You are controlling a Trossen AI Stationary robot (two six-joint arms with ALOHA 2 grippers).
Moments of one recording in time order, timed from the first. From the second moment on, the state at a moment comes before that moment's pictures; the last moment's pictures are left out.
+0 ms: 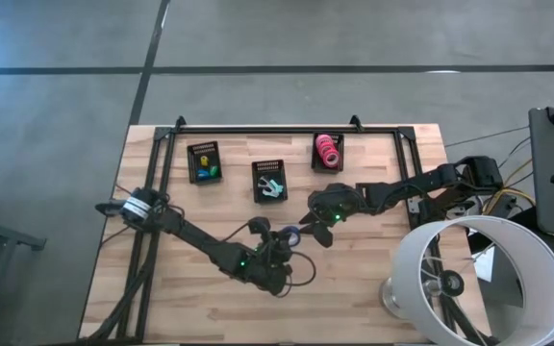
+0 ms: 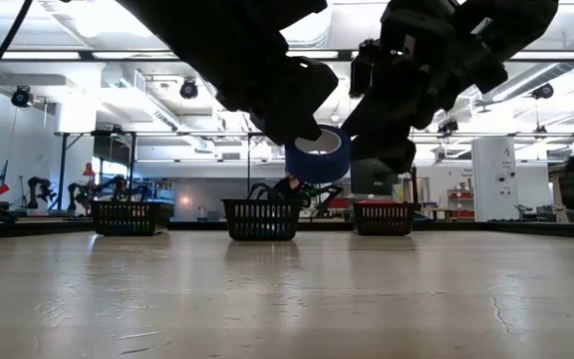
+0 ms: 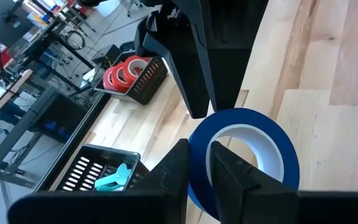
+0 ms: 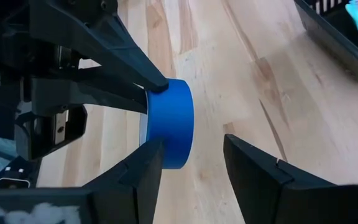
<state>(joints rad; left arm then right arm) -0.44 1.96 1.32 -0.23 -1.07 -0.26 0.02 1.52 0.70 0.22 -0.22 0.52</state>
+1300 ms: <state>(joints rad) -0.41 1.96 1.32 -0.14 -1.25 -0.36 0.02 1.51 0.71 0.28 -0.20 0.51</state>
